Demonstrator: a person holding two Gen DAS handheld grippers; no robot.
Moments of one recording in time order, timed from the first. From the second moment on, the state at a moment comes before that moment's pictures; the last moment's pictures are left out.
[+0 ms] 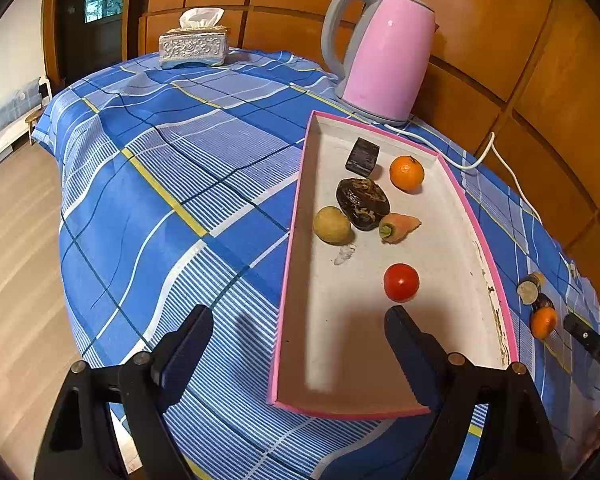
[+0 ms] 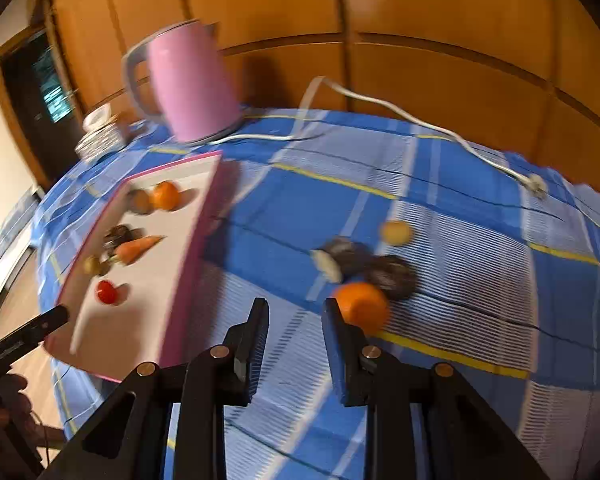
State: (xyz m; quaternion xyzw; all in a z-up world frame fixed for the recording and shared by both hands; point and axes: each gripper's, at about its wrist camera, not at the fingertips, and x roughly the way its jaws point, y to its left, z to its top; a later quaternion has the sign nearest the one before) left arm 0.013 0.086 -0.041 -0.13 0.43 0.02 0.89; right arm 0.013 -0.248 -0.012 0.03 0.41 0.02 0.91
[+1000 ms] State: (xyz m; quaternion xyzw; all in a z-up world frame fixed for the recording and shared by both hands) left arm 0.025 0.013 -0.001 -0.05 0.40 -0.12 0.91; right arm -0.063 -0.438 -0.059 0.13 0.36 -0.39 0.84
